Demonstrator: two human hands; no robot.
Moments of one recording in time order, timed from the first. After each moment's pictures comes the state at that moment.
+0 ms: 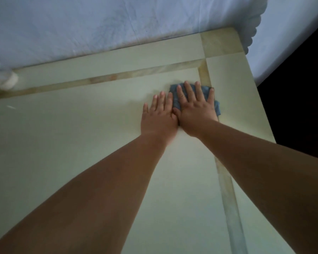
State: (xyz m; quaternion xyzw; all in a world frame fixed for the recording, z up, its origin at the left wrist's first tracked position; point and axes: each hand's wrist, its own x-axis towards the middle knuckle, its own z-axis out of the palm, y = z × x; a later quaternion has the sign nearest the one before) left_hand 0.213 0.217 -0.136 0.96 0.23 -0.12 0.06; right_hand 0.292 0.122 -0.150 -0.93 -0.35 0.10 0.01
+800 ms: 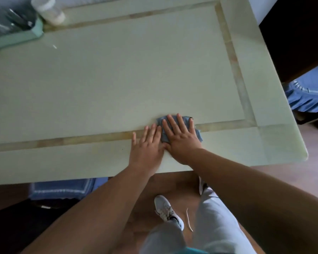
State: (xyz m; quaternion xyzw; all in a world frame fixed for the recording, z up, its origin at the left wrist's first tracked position) left_hand -0.269 0.156 -0.108 0.96 0.17 -0.20 0.06; right_hand -0.170 0.039 -0.126 -0.88 -0.43 0.20 0.00
